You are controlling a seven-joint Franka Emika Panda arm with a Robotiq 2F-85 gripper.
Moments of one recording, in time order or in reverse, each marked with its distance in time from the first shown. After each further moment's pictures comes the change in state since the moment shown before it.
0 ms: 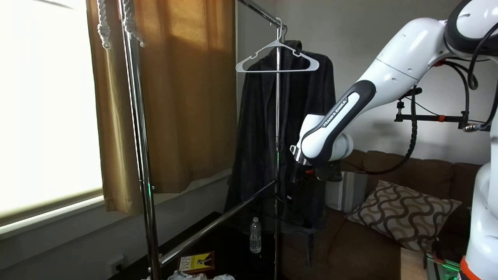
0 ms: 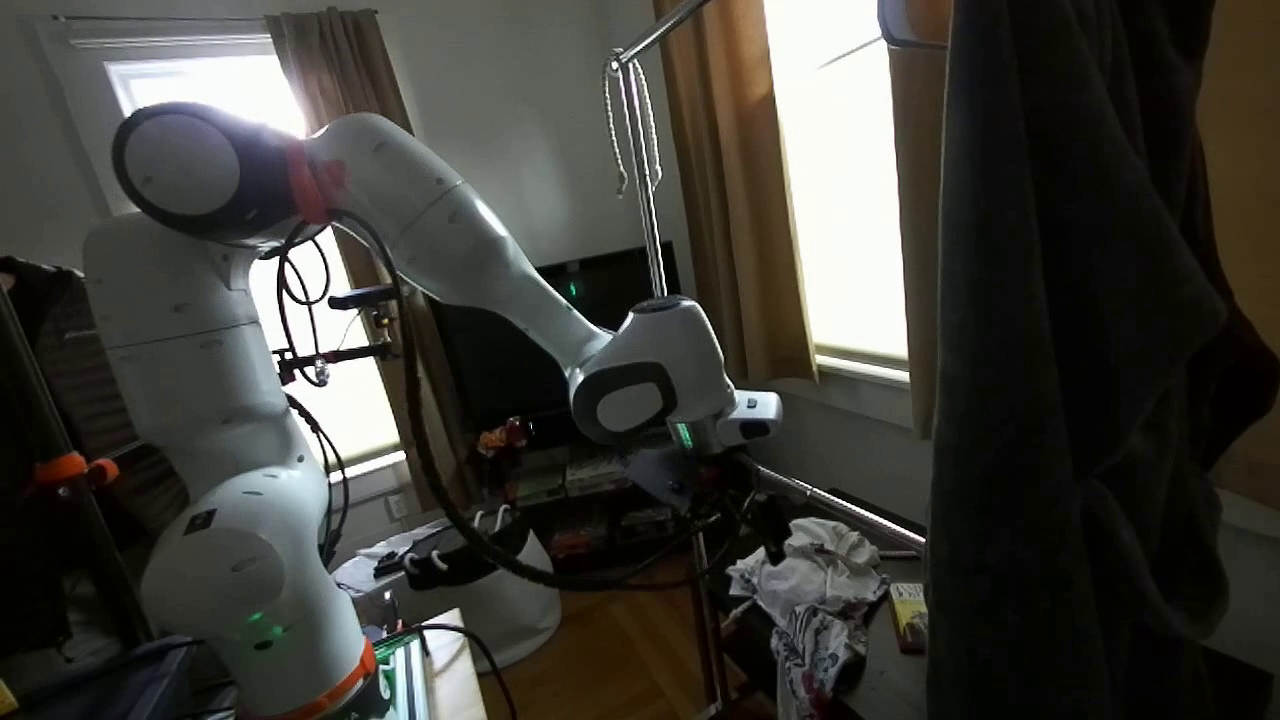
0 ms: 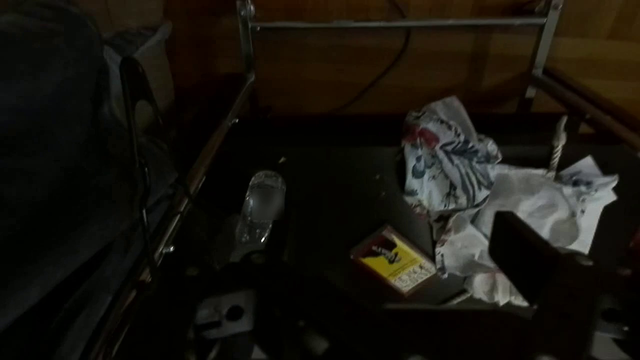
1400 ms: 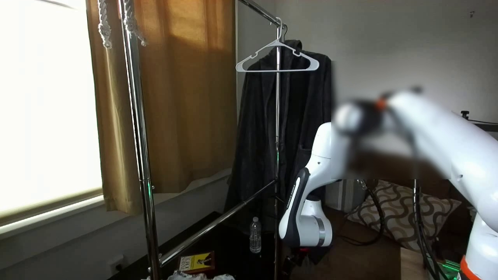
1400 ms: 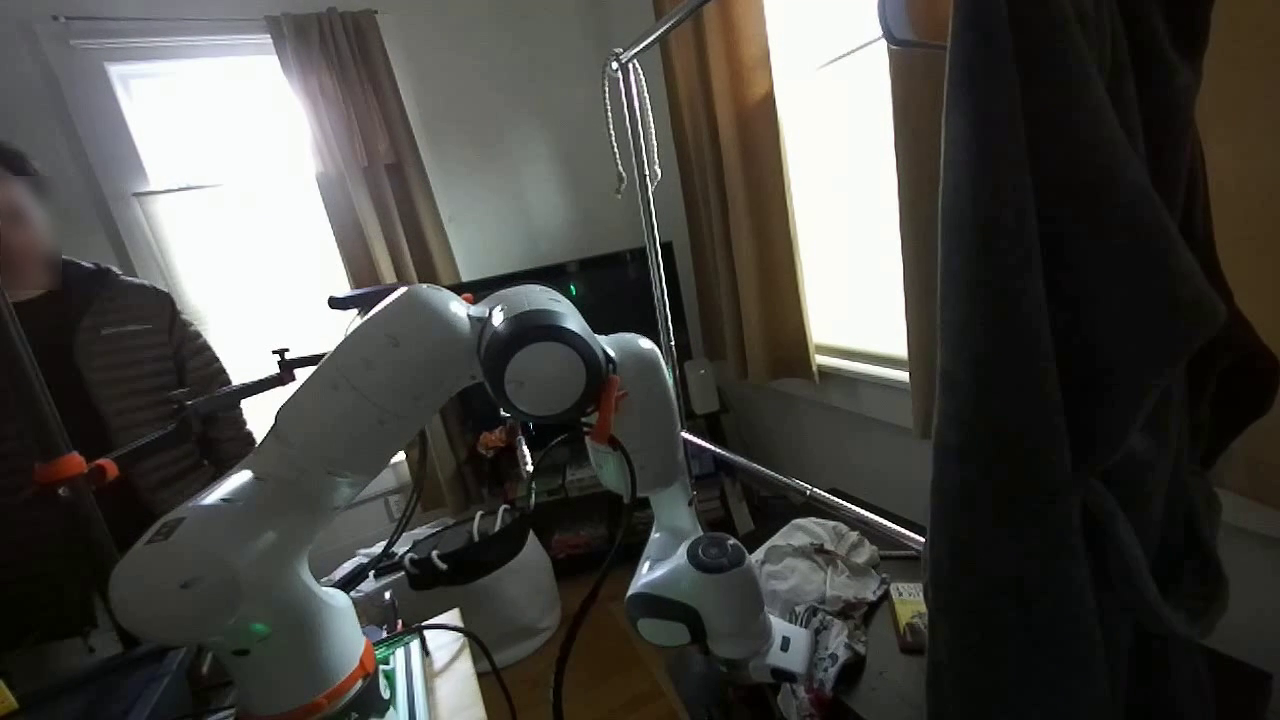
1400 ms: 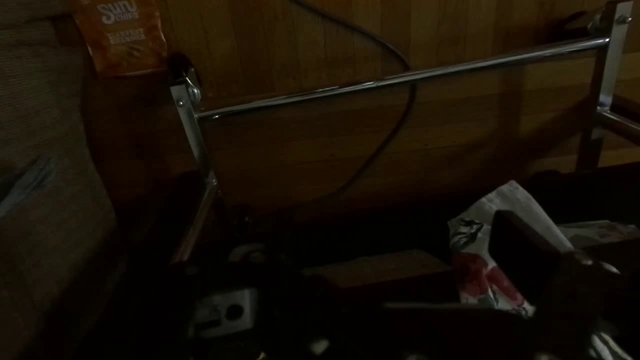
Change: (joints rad) arm -0.257 0.916 0.334 0.342 0.455 0.493 -0.331
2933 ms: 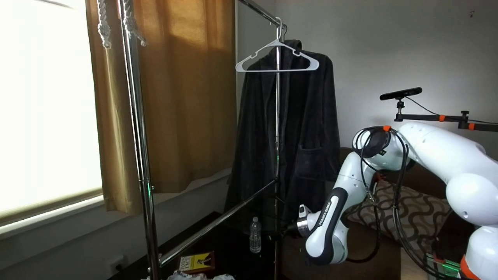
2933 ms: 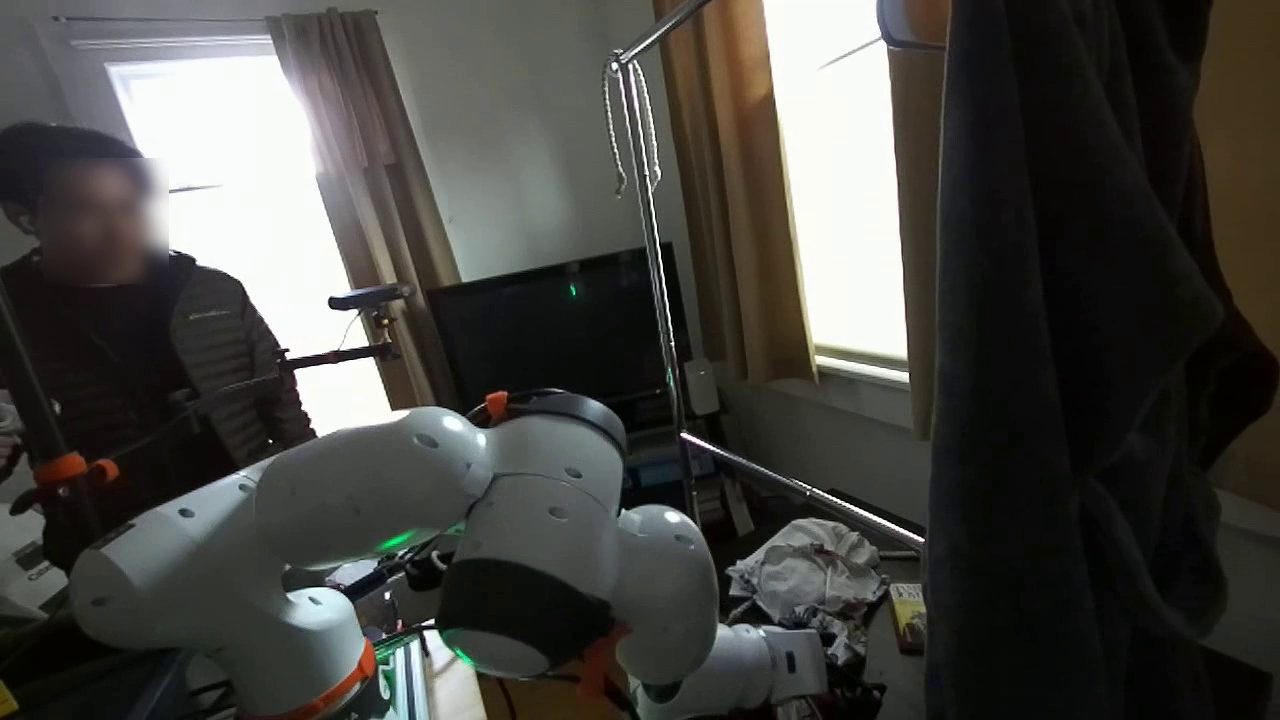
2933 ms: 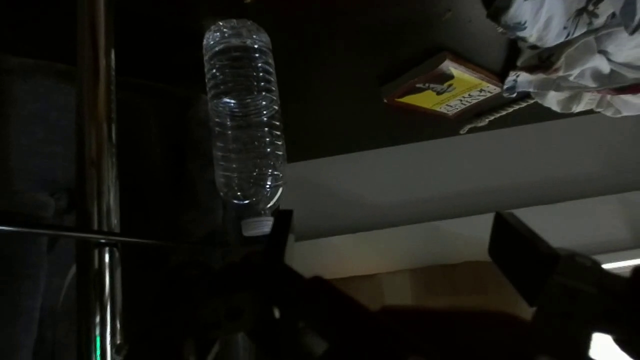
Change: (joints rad) arm -0.553 0.375 0.275 0.131 -0.989 0.794 0.264
